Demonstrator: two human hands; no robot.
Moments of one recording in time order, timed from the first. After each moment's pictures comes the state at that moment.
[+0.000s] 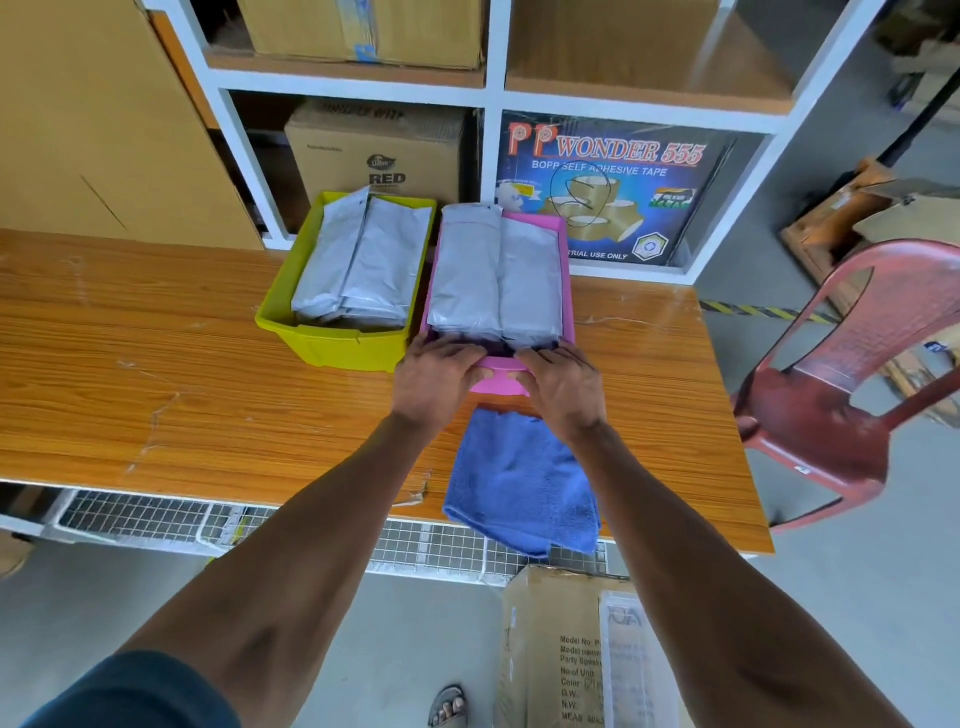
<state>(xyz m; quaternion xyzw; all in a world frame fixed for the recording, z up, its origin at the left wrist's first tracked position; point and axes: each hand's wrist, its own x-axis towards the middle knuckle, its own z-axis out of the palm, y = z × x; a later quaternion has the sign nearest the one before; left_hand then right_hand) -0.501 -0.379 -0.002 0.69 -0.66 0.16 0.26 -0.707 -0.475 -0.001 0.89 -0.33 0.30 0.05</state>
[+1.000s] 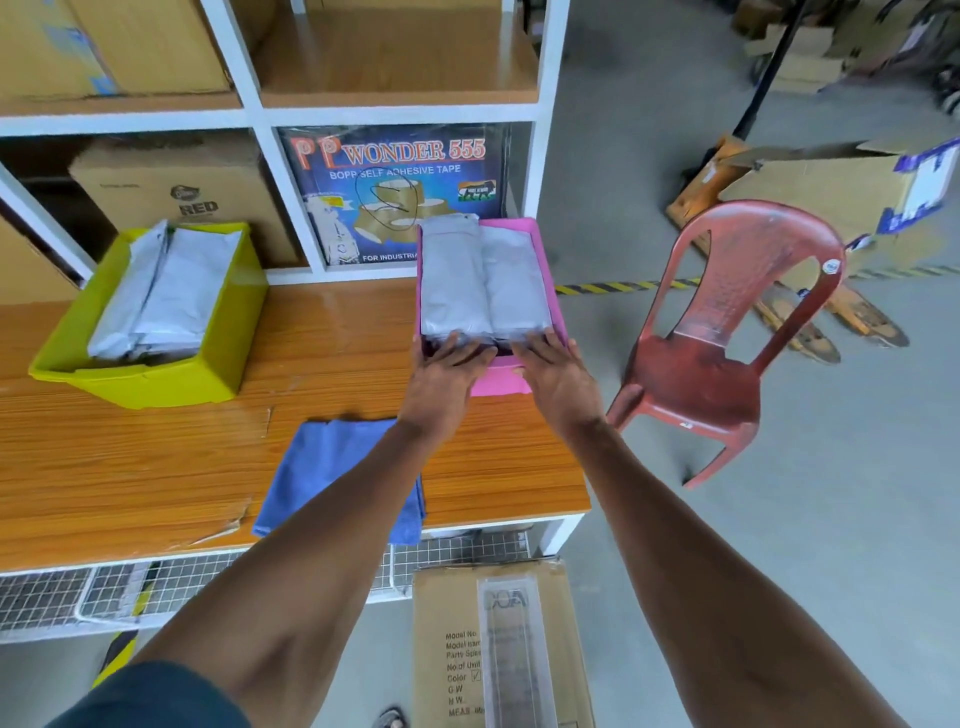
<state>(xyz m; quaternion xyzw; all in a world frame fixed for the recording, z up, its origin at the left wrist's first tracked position) -0.761 -0.476 0.007 0.64 -0.73 0.07 0.22 -0.965 -0.556 -0.012 0.87 -0.42 0.25 0.01</state>
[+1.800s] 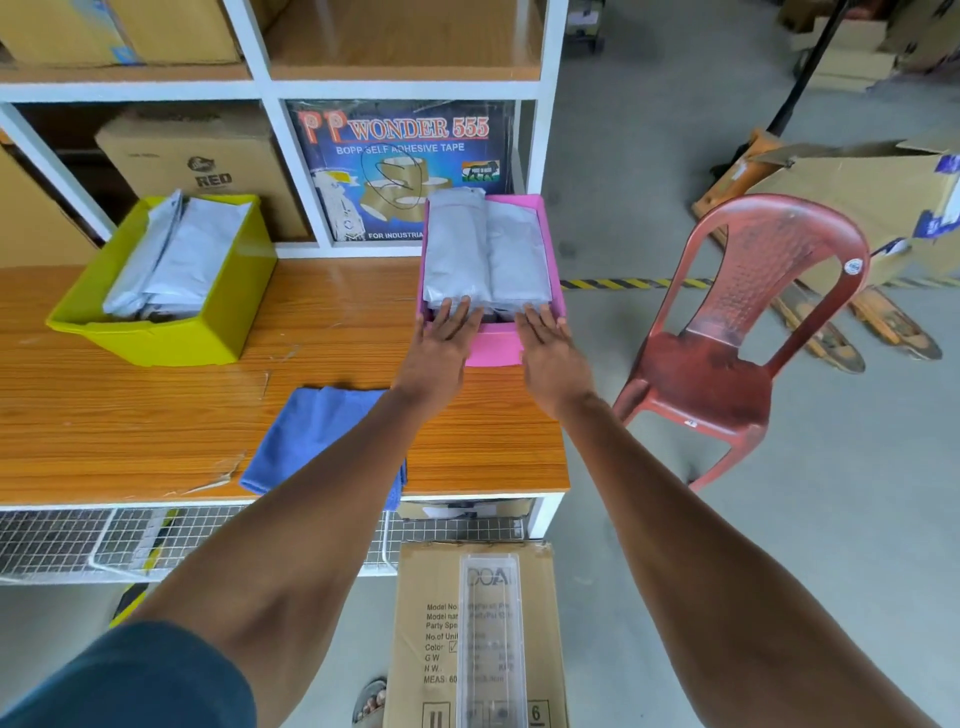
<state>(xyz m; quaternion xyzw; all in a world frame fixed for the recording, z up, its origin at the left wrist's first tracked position) -0.784 -0.477 0.010 0.68 -0.71 0.00 0.17 -0.984 -0.553 -0.004 0.89 -0.40 0.20 -0.03</state>
